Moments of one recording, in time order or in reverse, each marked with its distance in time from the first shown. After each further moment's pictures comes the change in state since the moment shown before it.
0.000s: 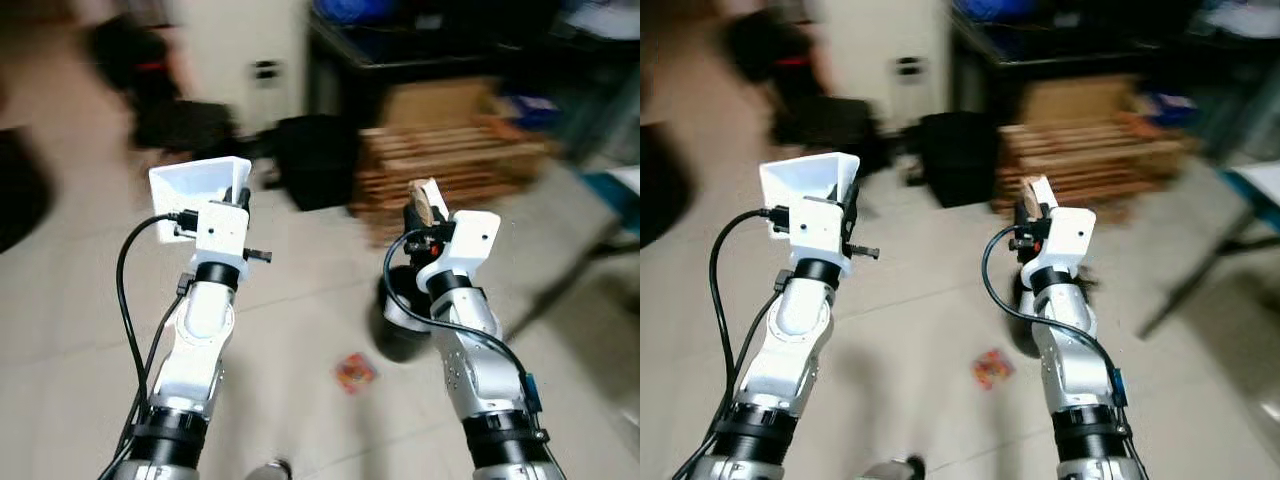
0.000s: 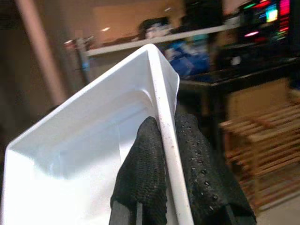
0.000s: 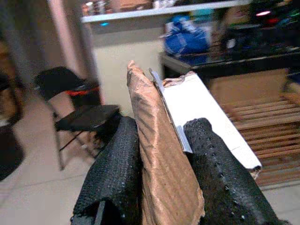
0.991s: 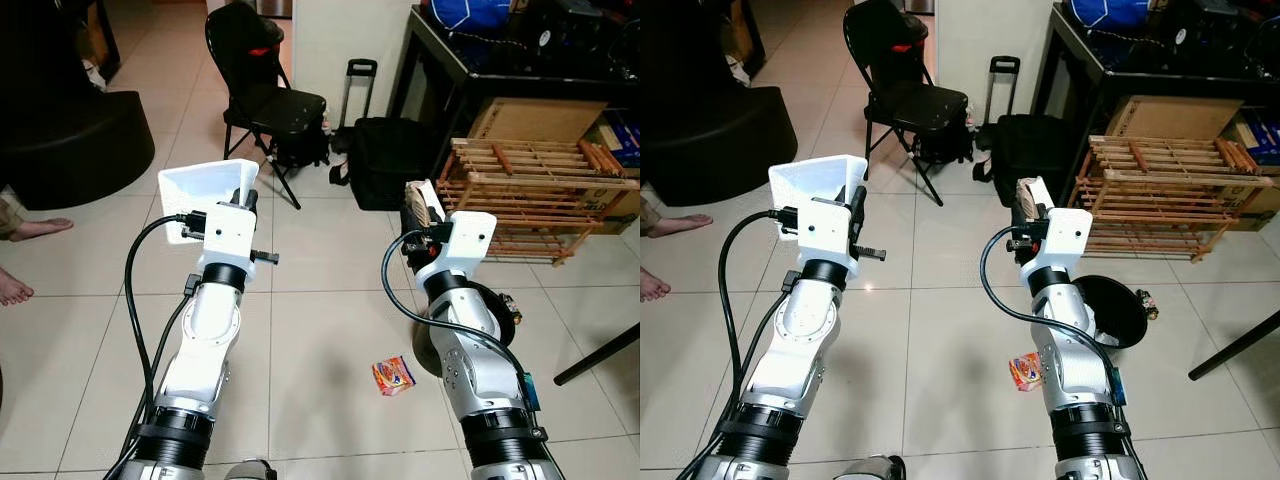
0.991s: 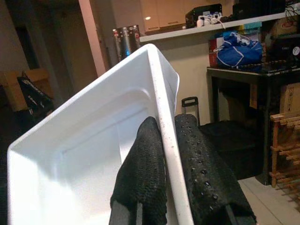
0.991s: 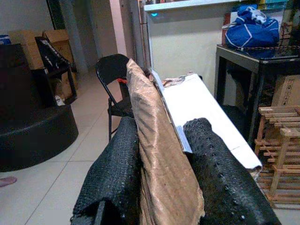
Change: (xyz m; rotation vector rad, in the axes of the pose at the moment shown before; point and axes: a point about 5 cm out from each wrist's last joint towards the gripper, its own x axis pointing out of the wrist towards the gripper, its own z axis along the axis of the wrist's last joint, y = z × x) left arm 0.001 -0.003 0.001 -0.003 -0.003 -0.010; right arm 0.001 0.004 -0.003 0.014 0.010 0.023
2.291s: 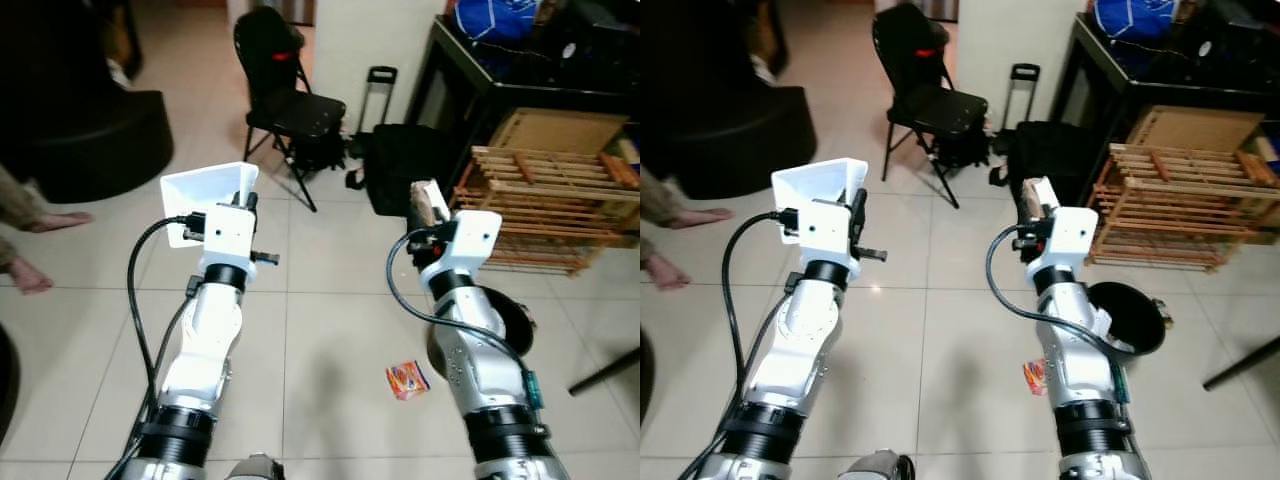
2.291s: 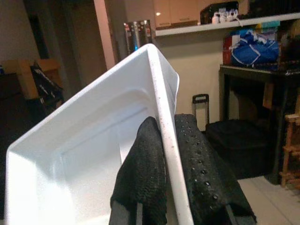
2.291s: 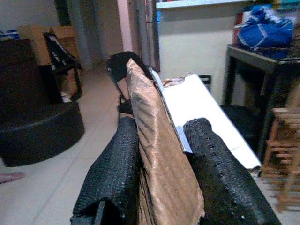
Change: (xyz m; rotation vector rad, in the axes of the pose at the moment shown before) left arm 0.000 0.005 -0.006 -0.012 0.030 0.018; right arm 0.005 0.005 -0.002 0.009 0.009 0.017
